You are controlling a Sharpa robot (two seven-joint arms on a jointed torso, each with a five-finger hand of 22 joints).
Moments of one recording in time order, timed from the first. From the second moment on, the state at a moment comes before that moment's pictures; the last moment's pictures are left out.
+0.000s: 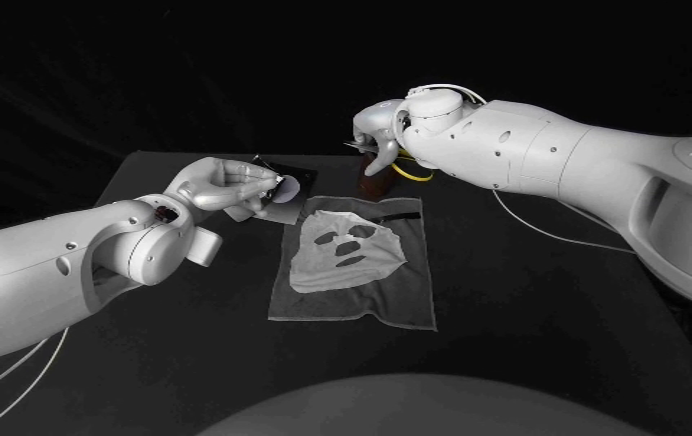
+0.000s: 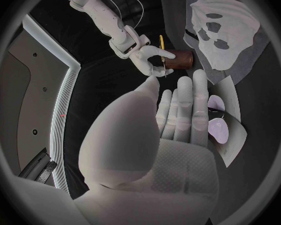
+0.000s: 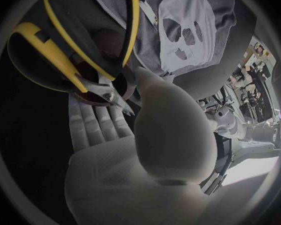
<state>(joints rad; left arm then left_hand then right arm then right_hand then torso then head) 1.17 -0.93 -0.13 1.53 -0.27 -0.28 0.19 1.57 -0.14 0.21 0.27 0.05 0.86 0.21 0.22 0.27 0.87 0.15 0.42 0.07 1.01 0.07 0.87 0.55 0.17 1.11 0.16 0.46 0.65 1.34 -0.35 -0.16 0.86 -1.65 0.04 -0.01 1.38 -0.25 0.32 0.30 0.20 0.79 0.21 0.42 0.20 0.82 0.22 0.28 0.06 0.81 0.24 0.24 0.12 0.15 0.78 0.28 0.10 0.08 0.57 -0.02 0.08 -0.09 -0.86</state>
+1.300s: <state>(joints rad) 1.17 -0.93 -0.13 1.53 -0.27 -0.28 0.19 1.57 -0.14 0.21 0.27 0.05 0.85 0.21 0.22 0.27 0.87 0.15 0.42 0.07 1.01 0.08 0.87 0.54 0.16 1.11 0.16 0.46 0.65 1.34 -0.39 -0.19 0.87 -1.65 0.05 -0.01 1.37 -0.24 0.66 -0.06 0.20 0.79 0.20 0.40 0.20 0.89 0.16 0.25 0.06 0.90 0.16 0.23 0.11 0.19 0.79 0.29 0.10 0.07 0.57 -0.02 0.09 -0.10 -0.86</state>
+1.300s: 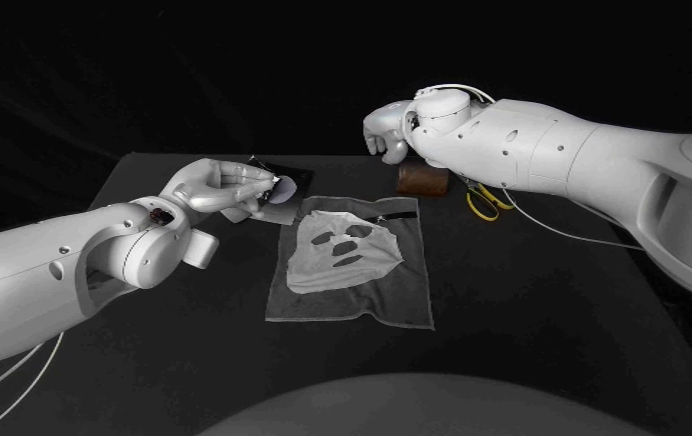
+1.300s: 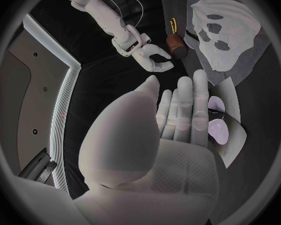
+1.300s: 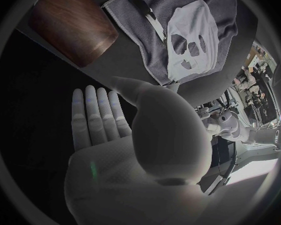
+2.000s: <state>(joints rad) 1.17 -0.93 -0.13 1.53 -0.27 -0.27 0.20 1.57 -0.14 0.21 0.27 0.05 0.85 0.21 0.22 0.27 0.87 0.15 0.42 0.07 1.01 0.08 0.87 0.54 0.16 1.11 0.16 0.46 0.65 1.37 -0.64 -0.17 1.05 -1.36 -0.13 0.06 1.41 -0.15 0.13 0.03 0.16 0.63 0.18 0.29 0.21 0.78 0.18 0.17 0.06 0.71 0.23 0.08 0.06 0.13 0.47 0.29 0.06 0.05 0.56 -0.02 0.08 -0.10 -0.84</state>
